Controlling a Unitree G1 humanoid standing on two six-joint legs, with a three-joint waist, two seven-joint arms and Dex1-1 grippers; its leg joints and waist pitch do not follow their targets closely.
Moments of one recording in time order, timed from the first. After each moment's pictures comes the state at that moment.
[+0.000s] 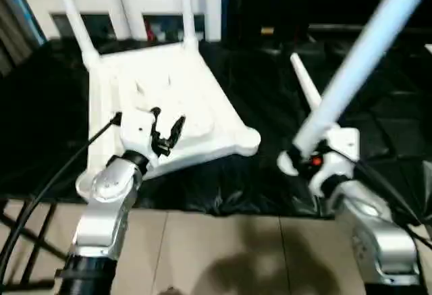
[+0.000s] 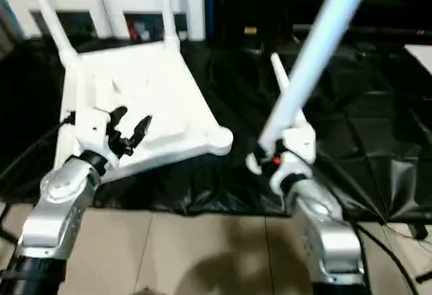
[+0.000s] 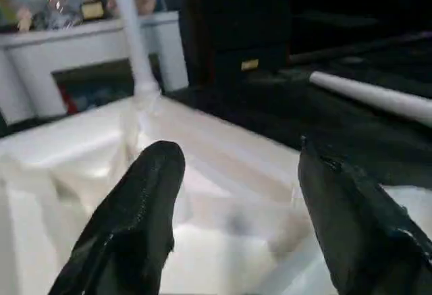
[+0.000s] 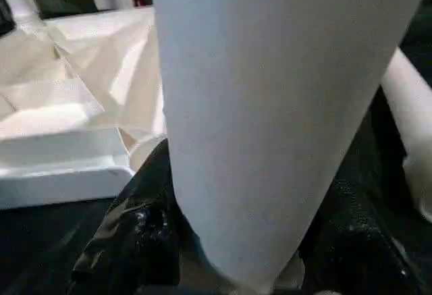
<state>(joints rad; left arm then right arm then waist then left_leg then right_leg) -0.24 0.19 0.04 -0.01 -0.08 0.17 -0.30 -0.11 -0.18 -0.02 -0.19 0.24 0.50 0.24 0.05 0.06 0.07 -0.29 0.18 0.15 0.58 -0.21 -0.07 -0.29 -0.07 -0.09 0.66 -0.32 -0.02</state>
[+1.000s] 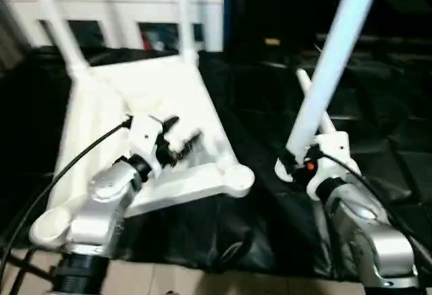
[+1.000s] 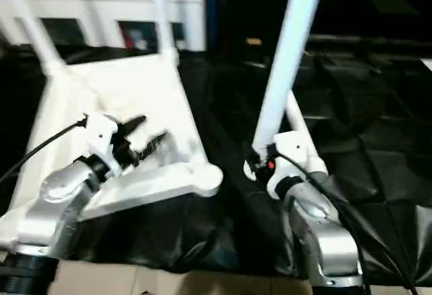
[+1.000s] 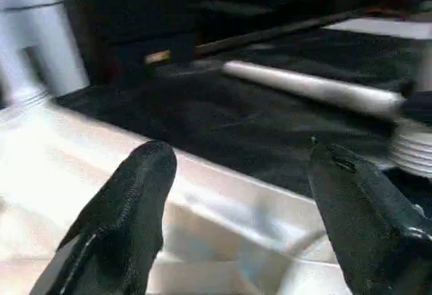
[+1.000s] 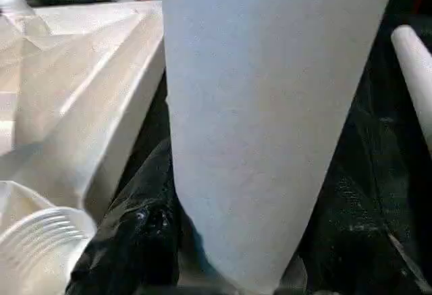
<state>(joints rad) -0.27 0.30 -0.04 0.08 -0.23 0.14 -0.71 -0.09 -0.21 -0.02 -0.19 0.23 0.49 0.27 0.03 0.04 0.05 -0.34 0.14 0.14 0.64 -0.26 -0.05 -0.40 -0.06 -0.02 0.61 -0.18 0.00</state>
